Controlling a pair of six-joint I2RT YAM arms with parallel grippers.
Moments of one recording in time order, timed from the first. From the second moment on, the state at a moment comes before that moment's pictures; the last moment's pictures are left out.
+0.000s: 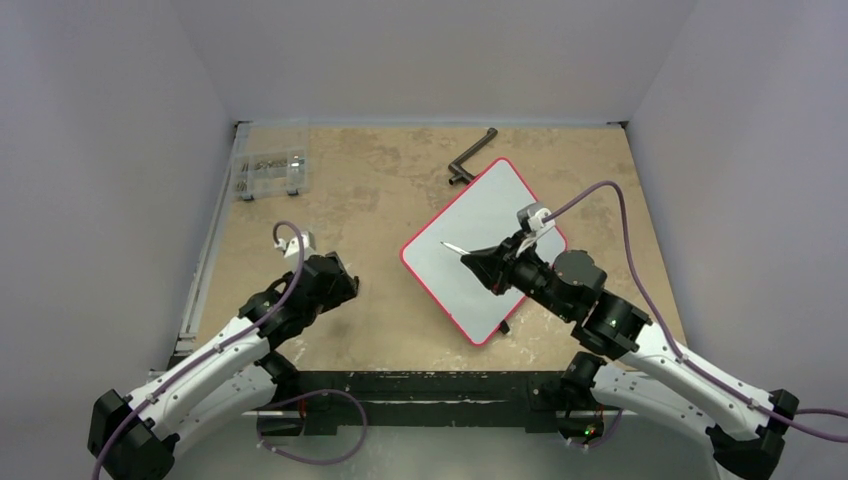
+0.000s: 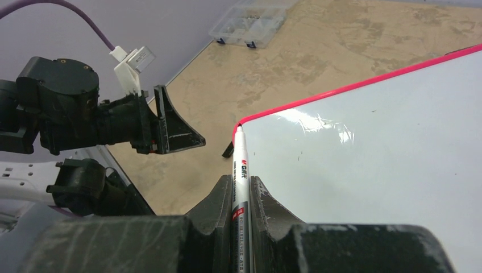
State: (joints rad) left arm -0.66 0.77 0.52 -0.61 -0.45 -0.96; right arm 0.90 0.68 0.71 -0.13 0.10 0.39
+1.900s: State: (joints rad) left arm -0.64 1.38 1.25 -0.51 0.29 -0.23; right arm 0.90 0.54 0.65 -0.32 0.42 0.43
